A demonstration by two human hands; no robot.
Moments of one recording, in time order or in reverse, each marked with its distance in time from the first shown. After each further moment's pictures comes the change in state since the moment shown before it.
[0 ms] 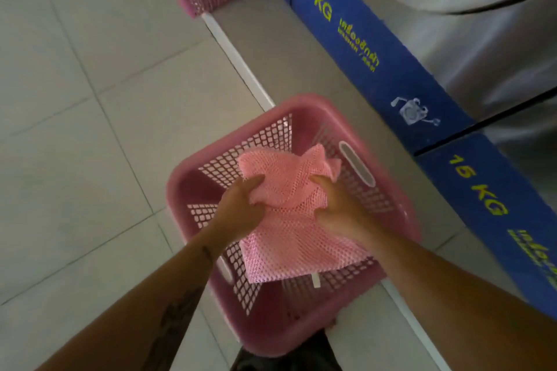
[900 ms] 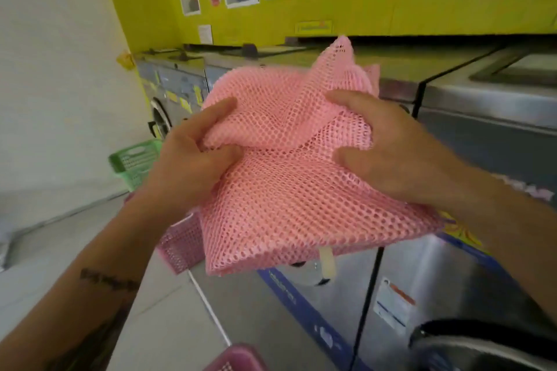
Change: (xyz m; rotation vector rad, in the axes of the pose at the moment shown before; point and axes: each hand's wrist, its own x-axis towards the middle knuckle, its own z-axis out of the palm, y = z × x) left_hand -0.284 0.582 -0.286 -0.263 0.618 0.900; right_hand -0.465 -0.214 -0.538 -0.049 0.893 -0.837
